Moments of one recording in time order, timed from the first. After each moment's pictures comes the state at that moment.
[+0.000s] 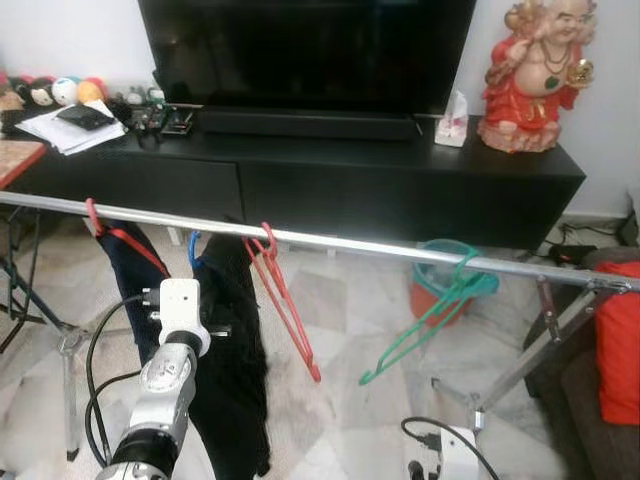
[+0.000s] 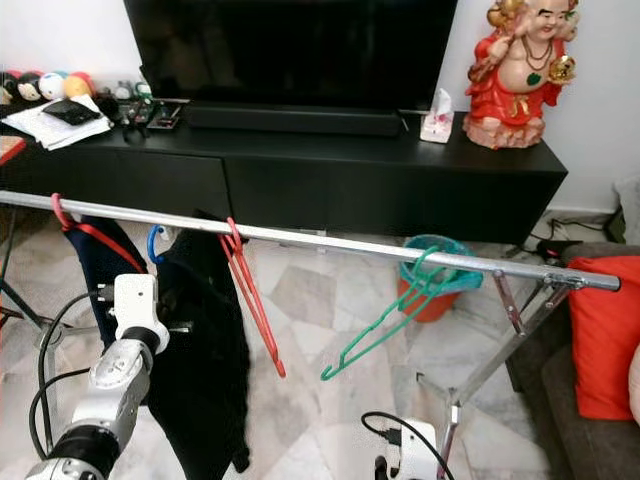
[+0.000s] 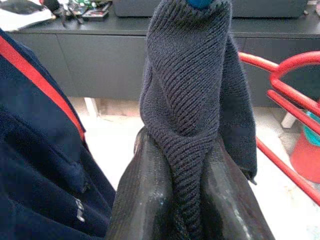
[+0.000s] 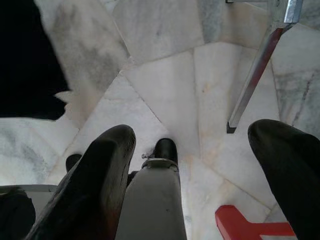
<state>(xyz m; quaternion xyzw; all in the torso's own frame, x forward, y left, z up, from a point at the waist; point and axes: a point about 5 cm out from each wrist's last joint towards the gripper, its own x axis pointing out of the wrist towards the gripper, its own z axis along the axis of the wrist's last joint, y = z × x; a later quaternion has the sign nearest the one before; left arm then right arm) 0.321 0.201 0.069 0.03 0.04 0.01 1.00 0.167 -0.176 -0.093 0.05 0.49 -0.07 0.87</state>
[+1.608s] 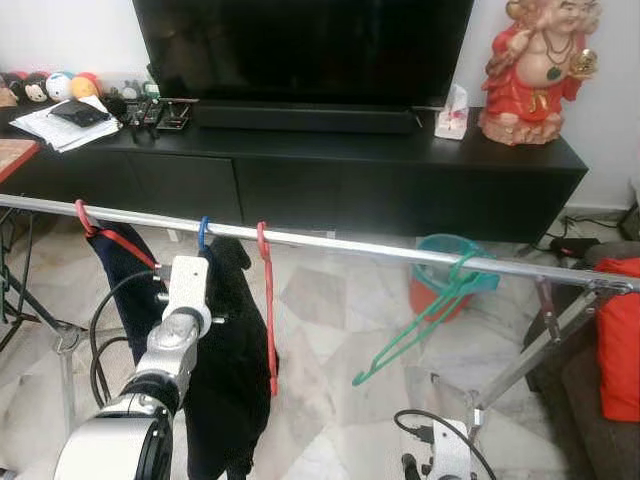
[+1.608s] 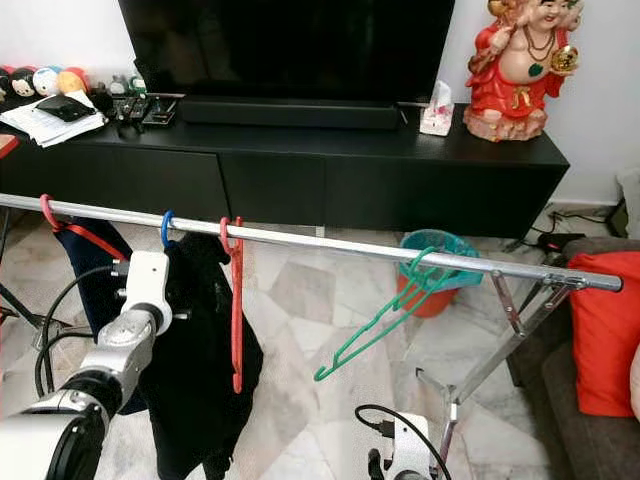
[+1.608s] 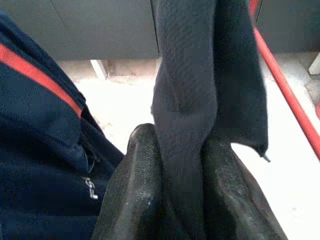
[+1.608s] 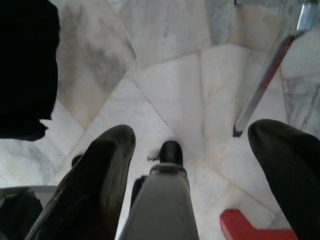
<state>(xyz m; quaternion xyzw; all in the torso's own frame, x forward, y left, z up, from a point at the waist) 0.344 0.201 0.061 0.07 0.15 0.03 0.99 0.181 -0.168 -0.088 0.05 0.48 -0.05 0.88</state>
